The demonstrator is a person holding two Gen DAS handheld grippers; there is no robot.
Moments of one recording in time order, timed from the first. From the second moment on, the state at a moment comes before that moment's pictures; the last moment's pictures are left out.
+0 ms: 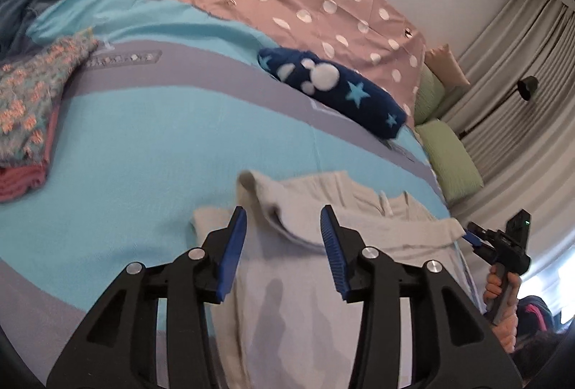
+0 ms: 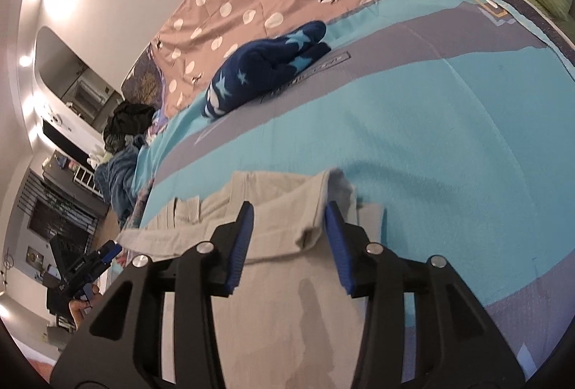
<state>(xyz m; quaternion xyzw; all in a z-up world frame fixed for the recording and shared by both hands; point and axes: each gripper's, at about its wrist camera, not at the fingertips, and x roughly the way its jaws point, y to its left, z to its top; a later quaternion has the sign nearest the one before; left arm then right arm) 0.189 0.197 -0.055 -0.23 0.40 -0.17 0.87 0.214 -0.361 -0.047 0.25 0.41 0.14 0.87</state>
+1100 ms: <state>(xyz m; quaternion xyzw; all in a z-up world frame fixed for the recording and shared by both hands) 0.263 0.204 -0.090 -0.26 0.45 -0.13 0.84 0.277 -0.366 -0.072 0.22 0.44 0.08 0.87</state>
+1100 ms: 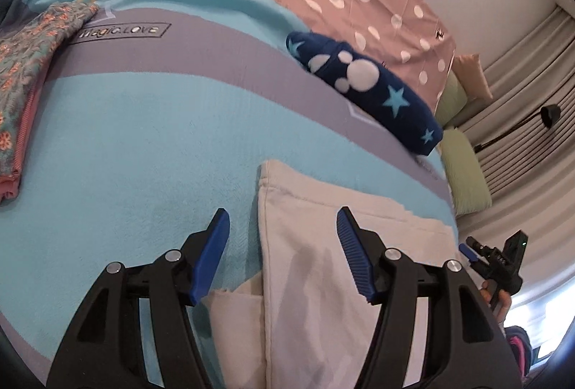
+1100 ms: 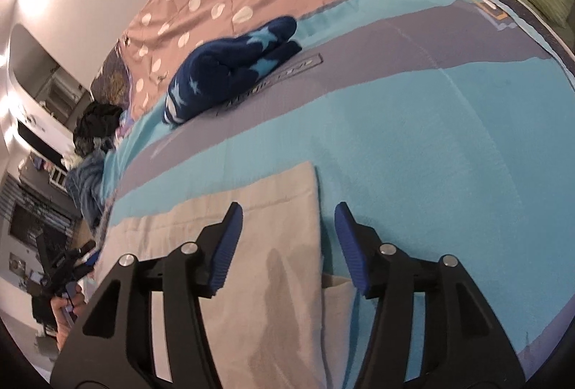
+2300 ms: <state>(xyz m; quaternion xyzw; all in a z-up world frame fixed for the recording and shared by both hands) 0.133 -0.055 -0.008 -0.03 0.49 -0.33 0.81 0.019 -0.394 -0.096 0.36 0.41 0.19 0.82</state>
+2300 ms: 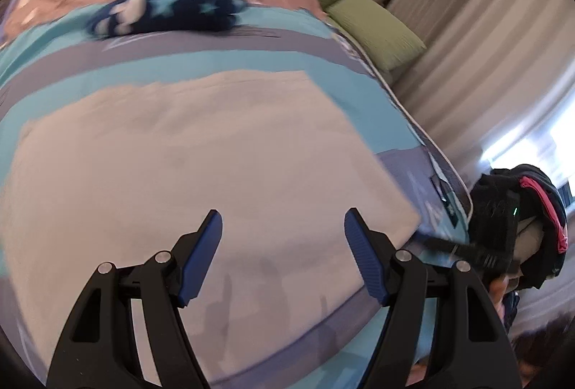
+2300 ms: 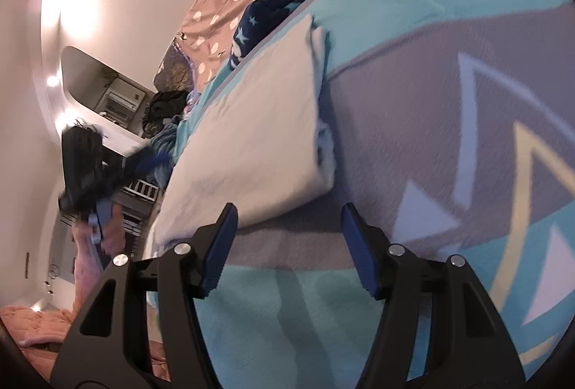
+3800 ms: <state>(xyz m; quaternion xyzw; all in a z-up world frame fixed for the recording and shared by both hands) 0.246 -0.305 -0.053 0.12 0.52 -0.28 0.80 -0.040 -0.420 -0.107 0.38 0.41 0.10 0.82</state>
